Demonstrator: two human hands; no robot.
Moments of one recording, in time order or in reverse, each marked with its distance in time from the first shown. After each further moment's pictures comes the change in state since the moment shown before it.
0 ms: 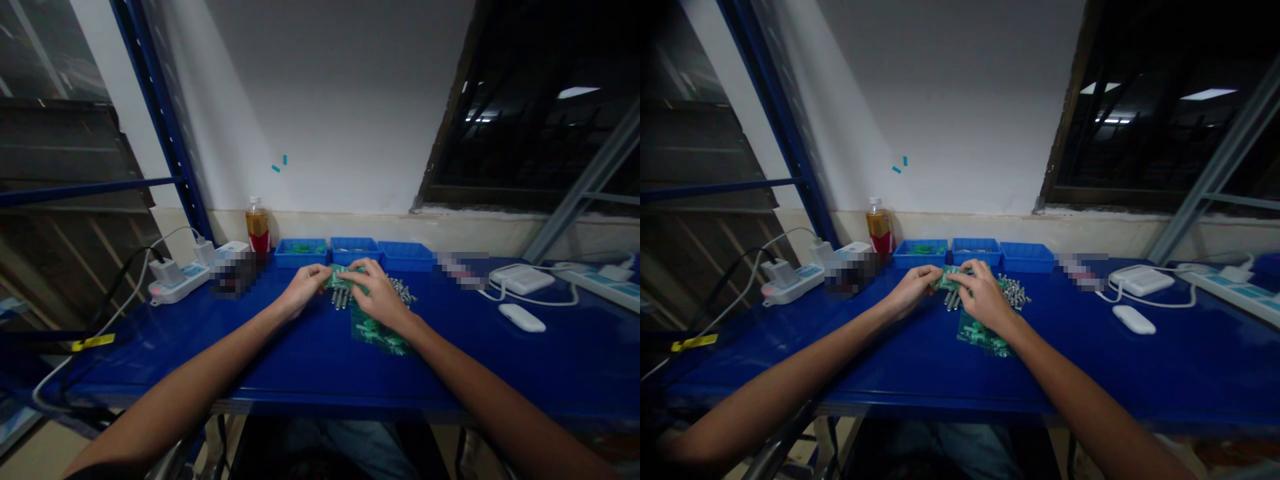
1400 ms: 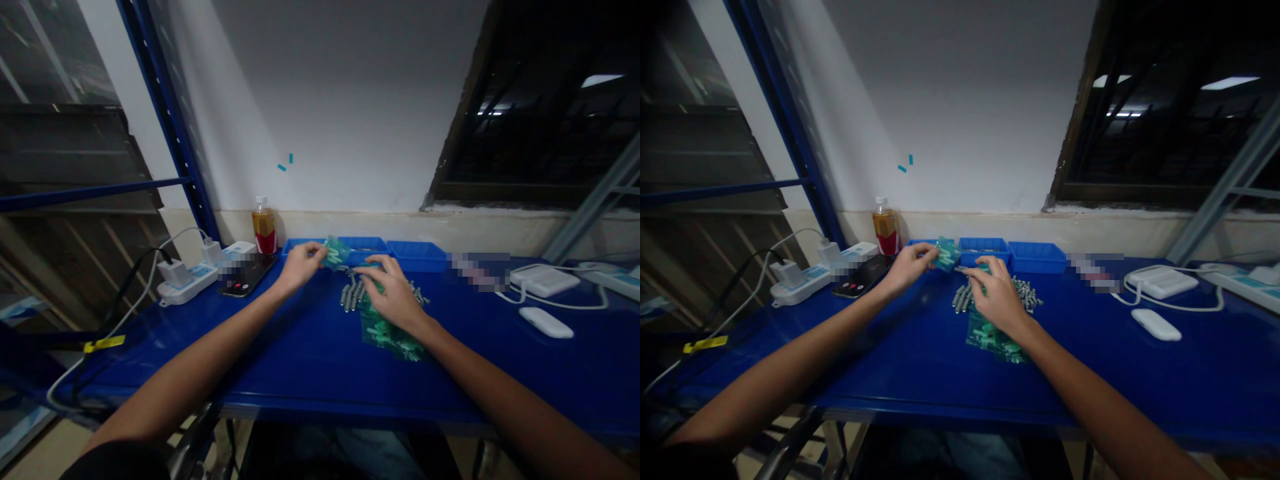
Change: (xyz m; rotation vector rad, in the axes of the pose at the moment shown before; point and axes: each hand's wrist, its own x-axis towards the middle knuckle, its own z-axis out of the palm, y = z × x) left_hand 0.028 0.015 -0.038 0.411 0.122 0.074; right_hand 0.001 0.002 -0.002 -0.110 0.111 0.064
